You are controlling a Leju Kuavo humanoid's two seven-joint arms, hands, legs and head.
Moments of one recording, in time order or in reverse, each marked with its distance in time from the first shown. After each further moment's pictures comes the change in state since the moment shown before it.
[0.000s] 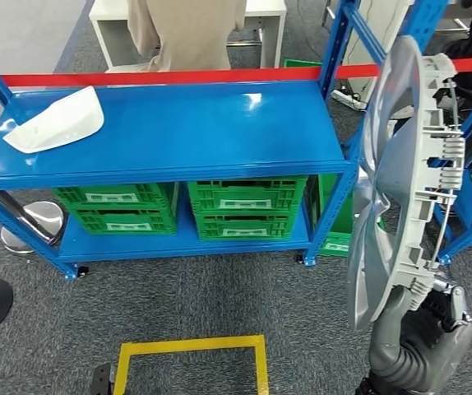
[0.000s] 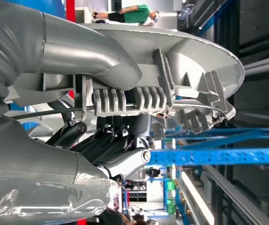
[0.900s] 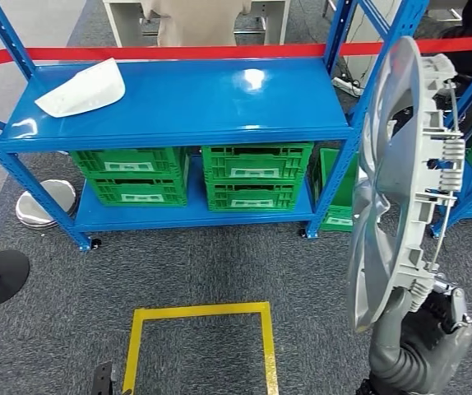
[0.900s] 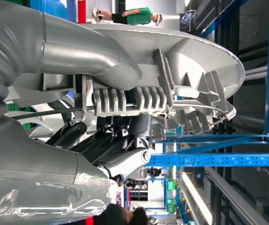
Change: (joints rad) left arm -0.001 0.002 0.000 0.000 -0.001 0.000 0.000; right arm 0.002 -0.003 0.000 0.000 -0.002 -0.001 -0.001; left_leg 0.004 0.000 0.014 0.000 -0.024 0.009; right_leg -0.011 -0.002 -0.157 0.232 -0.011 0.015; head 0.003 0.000
